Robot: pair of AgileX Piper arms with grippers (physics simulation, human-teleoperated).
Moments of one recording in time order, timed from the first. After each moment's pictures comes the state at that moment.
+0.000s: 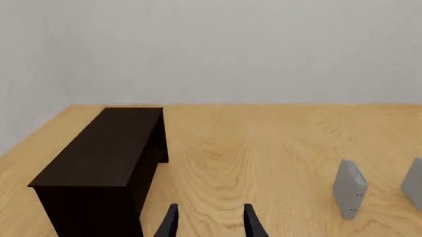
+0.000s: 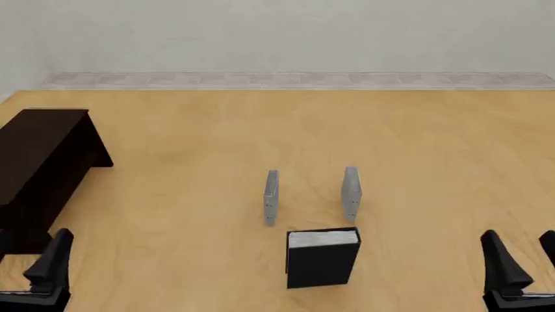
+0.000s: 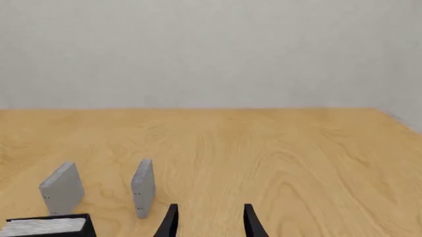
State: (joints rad) left arm 0.02 0.05 -0.06 0.06 0.01; right arm -0.01 0.03 -0.03 0.02 0.00
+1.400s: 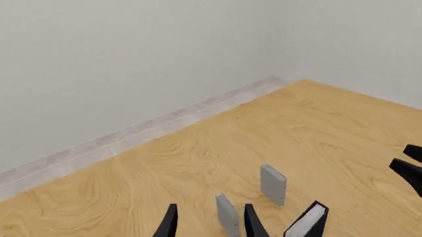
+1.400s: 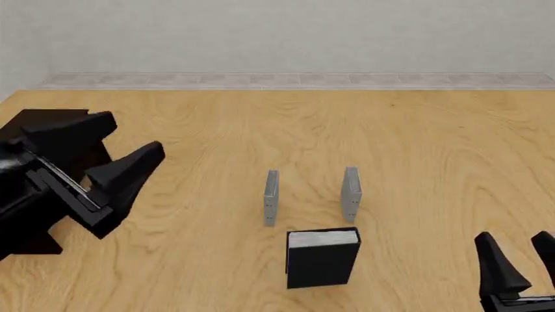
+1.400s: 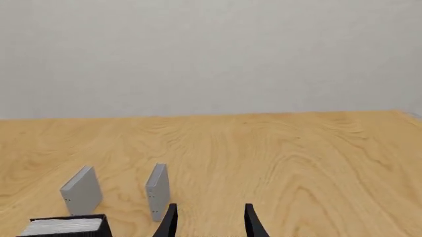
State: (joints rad) left arm -0.59 0.64 -0.62 0.05 0.09; right arm 0.04 0.01 0.00 -0.01 0.05
